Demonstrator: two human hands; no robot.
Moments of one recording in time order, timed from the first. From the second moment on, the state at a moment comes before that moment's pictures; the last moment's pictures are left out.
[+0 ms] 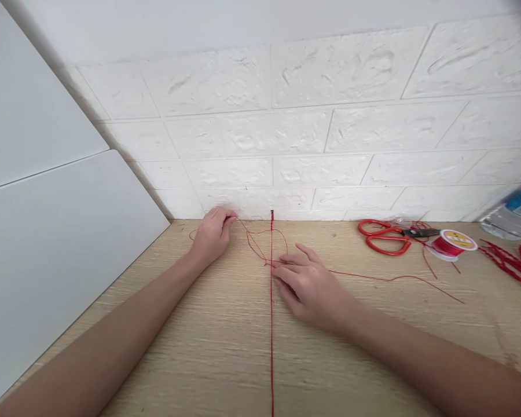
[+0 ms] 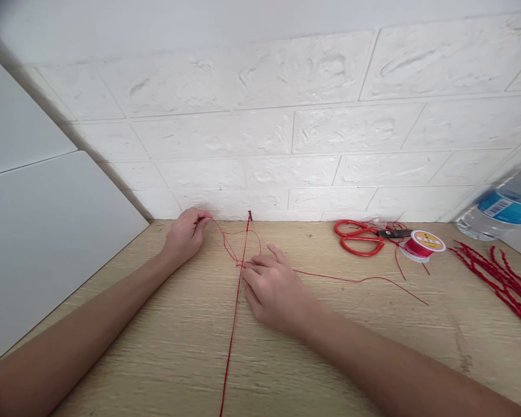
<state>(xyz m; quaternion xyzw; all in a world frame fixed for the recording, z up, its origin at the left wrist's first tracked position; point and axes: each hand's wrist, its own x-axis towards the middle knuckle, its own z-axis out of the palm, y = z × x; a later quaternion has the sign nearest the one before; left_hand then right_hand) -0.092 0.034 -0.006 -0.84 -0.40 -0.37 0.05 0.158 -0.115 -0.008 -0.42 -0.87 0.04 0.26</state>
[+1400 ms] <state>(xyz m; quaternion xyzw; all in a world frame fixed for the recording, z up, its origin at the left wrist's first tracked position) -0.088 0.032 -0.002 -0.86 -0.46 -0.23 -0.03 0.167 -0.093 -0.016 -0.54 -0.67 0.24 0.44</state>
